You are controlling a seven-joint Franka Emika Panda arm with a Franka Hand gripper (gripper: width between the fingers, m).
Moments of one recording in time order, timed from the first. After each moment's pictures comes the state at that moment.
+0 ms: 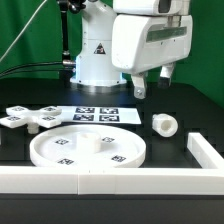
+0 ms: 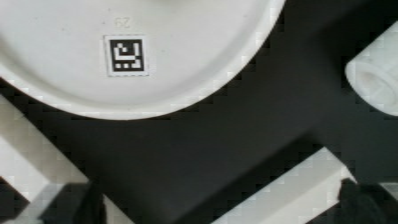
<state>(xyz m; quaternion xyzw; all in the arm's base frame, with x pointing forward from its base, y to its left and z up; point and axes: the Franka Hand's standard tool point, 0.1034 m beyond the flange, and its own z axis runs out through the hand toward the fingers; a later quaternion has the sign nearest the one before) 0.562 0.056 0.115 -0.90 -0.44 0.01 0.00</state>
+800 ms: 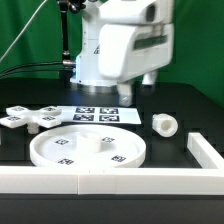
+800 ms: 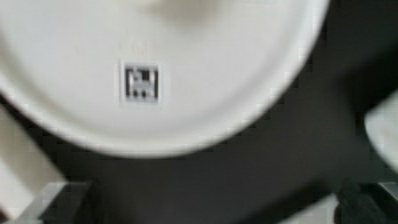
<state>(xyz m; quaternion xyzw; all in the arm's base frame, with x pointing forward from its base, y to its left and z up) 0.547 0.023 0.094 -0.88 -0.48 0.00 0.00</state>
